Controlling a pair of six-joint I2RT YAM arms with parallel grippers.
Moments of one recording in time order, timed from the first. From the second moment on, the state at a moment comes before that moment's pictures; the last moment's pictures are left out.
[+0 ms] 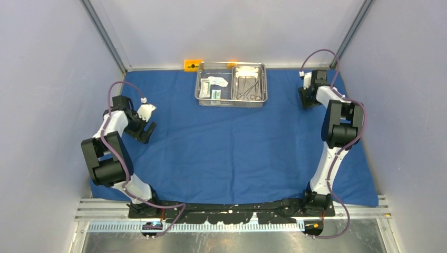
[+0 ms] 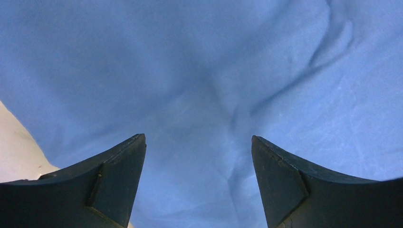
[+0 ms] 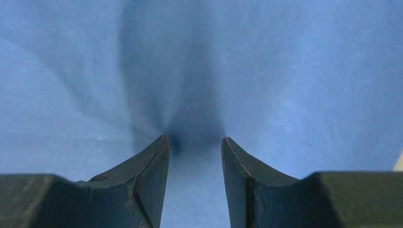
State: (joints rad) left arm 0.31 1.60 1.06 -0.70 0.18 0.84; right arm -0.14 2.09 1.50 -0.40 0.05 -0.33
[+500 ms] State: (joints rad) left arm 0.31 1.65 1.05 -0.69 0.13 0.87; right arm -0.21 1.70 1.28 -0.61 -0.18 -0.41
